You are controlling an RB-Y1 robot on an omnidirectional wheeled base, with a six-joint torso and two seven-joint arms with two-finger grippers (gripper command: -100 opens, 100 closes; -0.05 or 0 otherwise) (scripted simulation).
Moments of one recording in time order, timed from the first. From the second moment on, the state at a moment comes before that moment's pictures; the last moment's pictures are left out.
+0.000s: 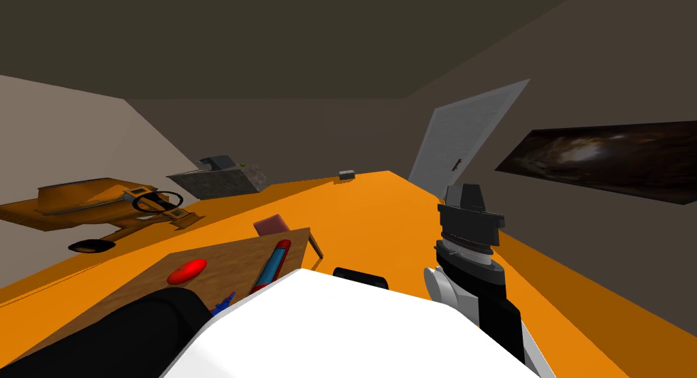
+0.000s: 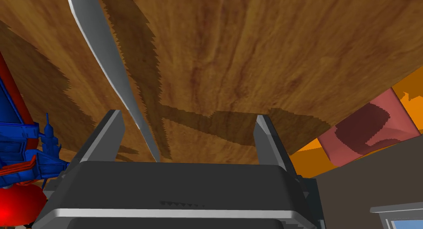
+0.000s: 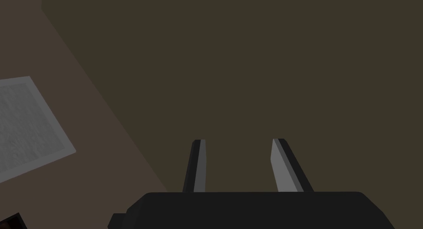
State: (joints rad) left arm 0.85 0.66 -0.04 -1.01 0.55 0.31 0.06; right arm 0.50 0.03 0.02 -2.39 0.06 -0.60 0.17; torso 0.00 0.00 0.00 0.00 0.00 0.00
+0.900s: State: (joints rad) left arm 0.83 0.65 -0.04 -0.99 0.54 0.30 0.07; right arm 0.50 0.03 0.02 -2.39 0.06 -0.60 0.17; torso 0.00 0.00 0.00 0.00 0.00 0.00
